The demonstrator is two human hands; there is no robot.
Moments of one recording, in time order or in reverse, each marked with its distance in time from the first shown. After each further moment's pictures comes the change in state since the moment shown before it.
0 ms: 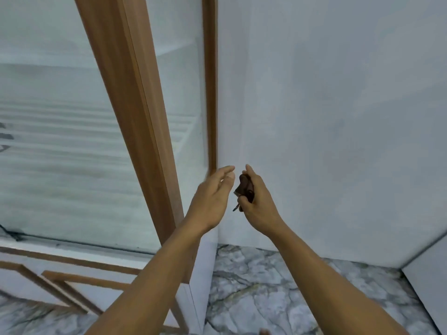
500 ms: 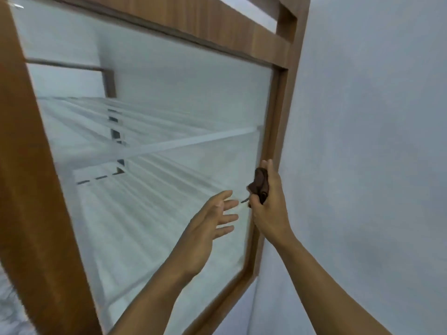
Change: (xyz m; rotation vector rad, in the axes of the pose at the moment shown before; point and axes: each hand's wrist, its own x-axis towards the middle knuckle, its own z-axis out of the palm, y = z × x) left_hand 0.185 0.053 -0.014 -0.145 0.512 0.029; right_hand 0.328 -0.033 -0.018 0.275 -0.120 -0.564
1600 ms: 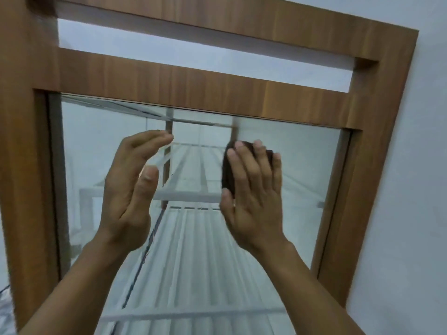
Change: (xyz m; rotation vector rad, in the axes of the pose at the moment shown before) left_hand 0.055 0.107 -0.012 1.036 0.965 0.833; right_hand 0.156 -0.024 0.048 0.004 0.103 -1.025
